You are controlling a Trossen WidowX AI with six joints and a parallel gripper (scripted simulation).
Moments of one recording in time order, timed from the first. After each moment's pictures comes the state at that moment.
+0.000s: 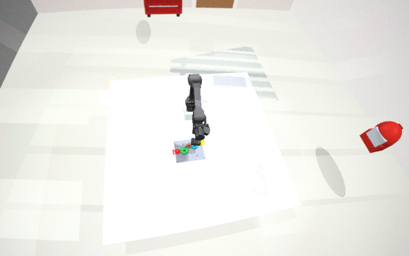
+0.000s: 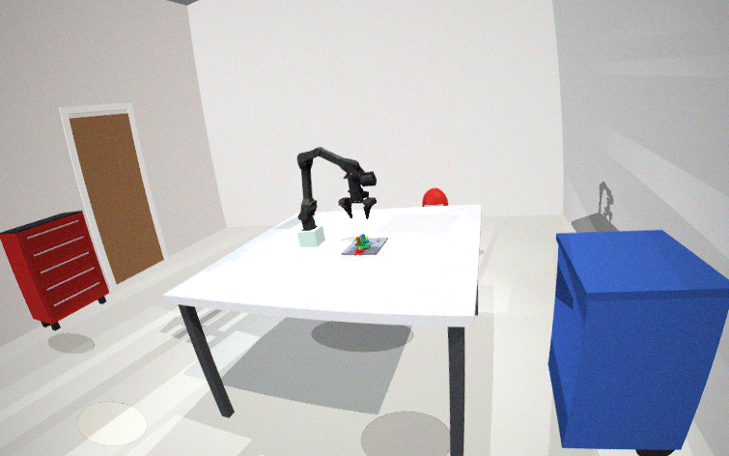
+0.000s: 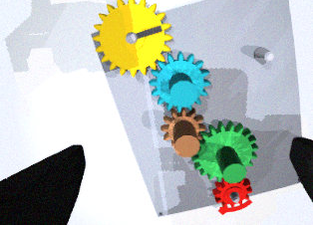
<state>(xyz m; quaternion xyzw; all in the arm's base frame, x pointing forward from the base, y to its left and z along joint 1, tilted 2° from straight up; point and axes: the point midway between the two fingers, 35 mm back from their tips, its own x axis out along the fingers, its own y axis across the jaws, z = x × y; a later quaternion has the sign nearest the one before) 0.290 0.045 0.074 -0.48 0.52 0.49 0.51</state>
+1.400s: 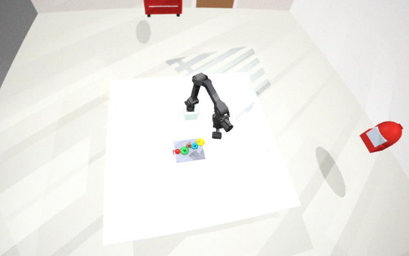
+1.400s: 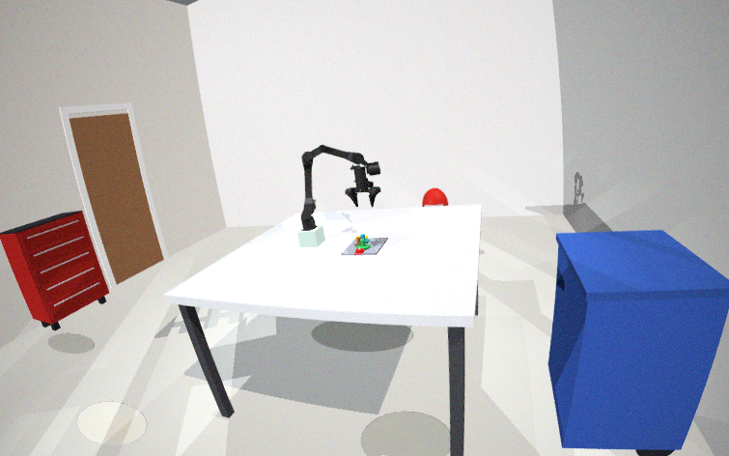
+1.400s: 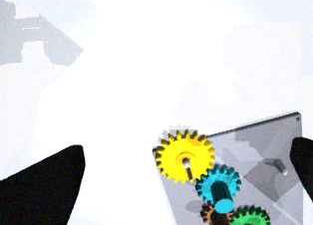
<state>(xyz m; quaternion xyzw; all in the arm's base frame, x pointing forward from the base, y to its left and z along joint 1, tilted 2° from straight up) 0.249 0.179 0.099 -0.48 0.51 0.49 0.51</state>
